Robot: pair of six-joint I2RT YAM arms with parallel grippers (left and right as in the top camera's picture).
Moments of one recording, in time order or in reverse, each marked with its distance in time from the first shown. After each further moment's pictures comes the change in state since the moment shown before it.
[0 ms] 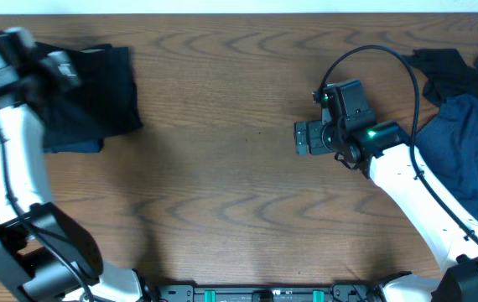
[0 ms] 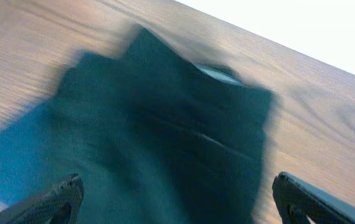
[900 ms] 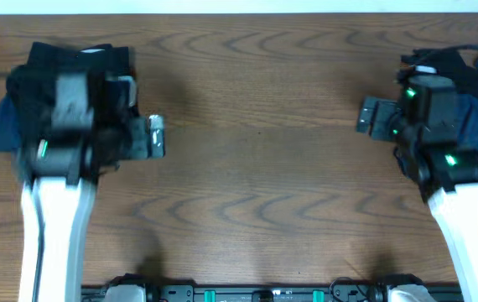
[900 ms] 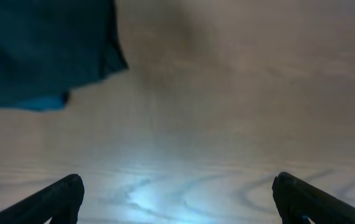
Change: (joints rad) left arm -0.406 -0.517 -0.110 -0.601 -0.051 -0.012; right arm -0.267 -0.319 0.002 -0.019 0.123 0.002
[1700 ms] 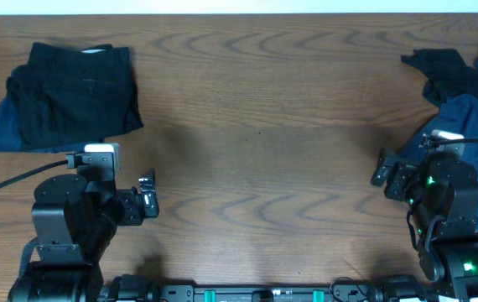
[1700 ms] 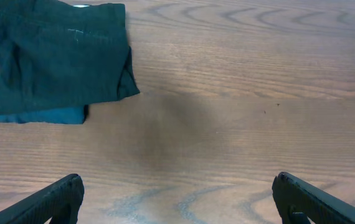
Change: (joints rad) left arm 0.000 -0.527 -0.335 0.134 -0.023 0.000; right arm 0.002 -0.478 -0.290 -0.107 0.080 0.034
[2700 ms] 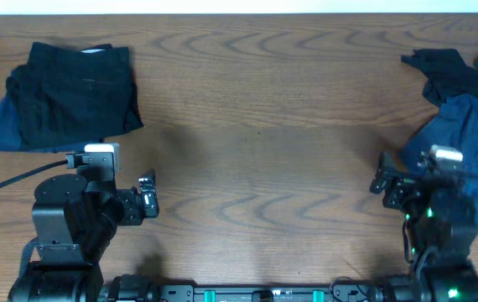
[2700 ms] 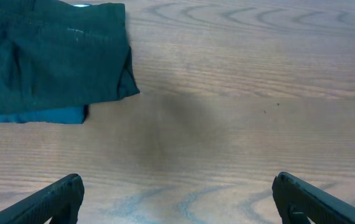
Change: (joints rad) left arm 0.000 0.000 -0.001 0.001 0.000 0.000; right arm -0.024 -0.274 -0.293 0.303 -0.022 -0.083
